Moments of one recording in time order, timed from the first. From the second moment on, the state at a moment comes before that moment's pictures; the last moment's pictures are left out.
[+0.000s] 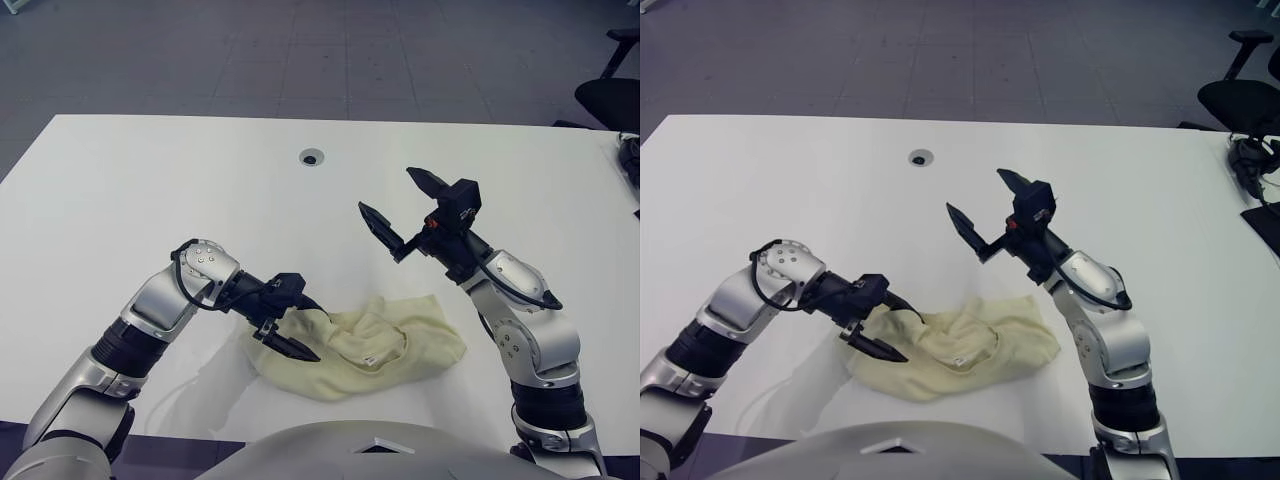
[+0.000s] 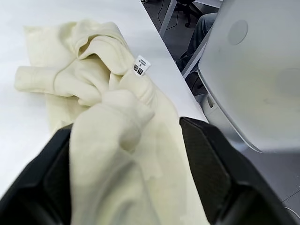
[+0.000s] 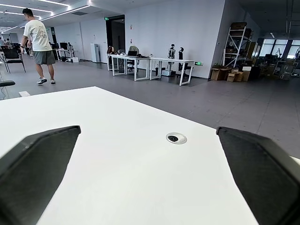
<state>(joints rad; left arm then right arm) -0.33 0.69 -0.45 -0.17 -0.37 0.45 -1.51 -0.07 -0.35 0.05 -0.49 0.41 0.41 0.43</state>
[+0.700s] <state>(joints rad) -0.33 0.69 -0.44 -0.16 -0.38 0.43 -1.51 -0.07 -0.35 0.05 -0.49 0.39 0.41 0.44</state>
